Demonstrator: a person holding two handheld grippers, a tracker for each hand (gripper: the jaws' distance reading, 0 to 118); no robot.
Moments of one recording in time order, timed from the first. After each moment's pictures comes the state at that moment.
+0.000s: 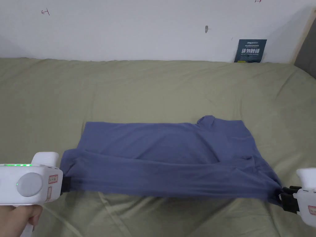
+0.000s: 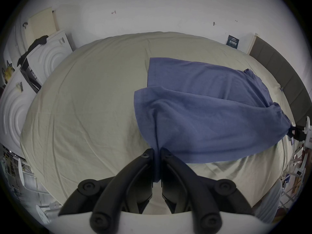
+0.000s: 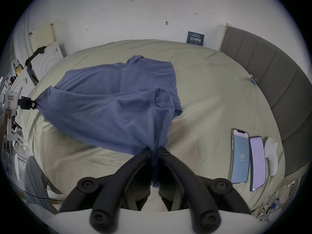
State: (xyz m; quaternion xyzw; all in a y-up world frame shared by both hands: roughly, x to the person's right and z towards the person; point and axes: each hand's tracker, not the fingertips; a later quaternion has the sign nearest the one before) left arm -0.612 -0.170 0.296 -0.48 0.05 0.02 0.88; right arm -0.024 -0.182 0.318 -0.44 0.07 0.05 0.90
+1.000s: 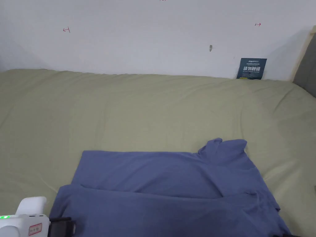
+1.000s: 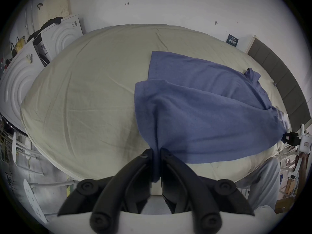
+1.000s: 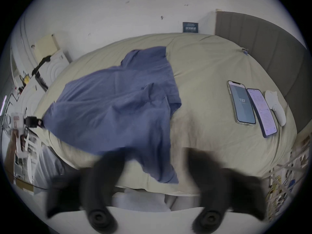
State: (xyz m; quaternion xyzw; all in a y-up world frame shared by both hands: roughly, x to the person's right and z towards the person) left arm -0.636 -0.189 0.444 -0.49 0.04 0.09 0.87; right arm -0.009 -0.190 0.441 -0.44 0.08 -0.05 0.89
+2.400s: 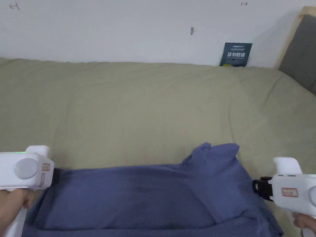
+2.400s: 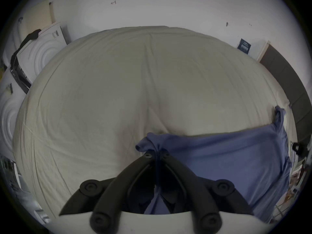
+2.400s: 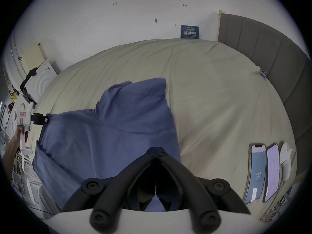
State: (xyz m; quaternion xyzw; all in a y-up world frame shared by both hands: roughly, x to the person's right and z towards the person) left arm -0.606 -0.207 0.171 -0.50 0.05 0.01 0.86; right arm -0.028 -0.196 0.213 -0.45 0.05 -0.02 0.89
